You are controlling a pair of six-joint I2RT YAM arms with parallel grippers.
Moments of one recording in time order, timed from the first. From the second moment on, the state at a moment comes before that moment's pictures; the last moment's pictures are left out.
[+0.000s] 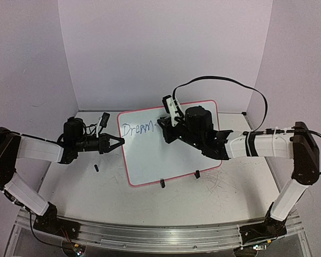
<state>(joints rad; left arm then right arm) -0.38 1.48 0.62 0.58 0.84 -0.34 0.92 1.72 1.17 0.36 0.20 0.02</state>
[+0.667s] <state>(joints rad) -0.38 1.48 0.62 0.58 0.84 -0.34 0.92 1.71 1.14 0.36 0.22 0.06</state>
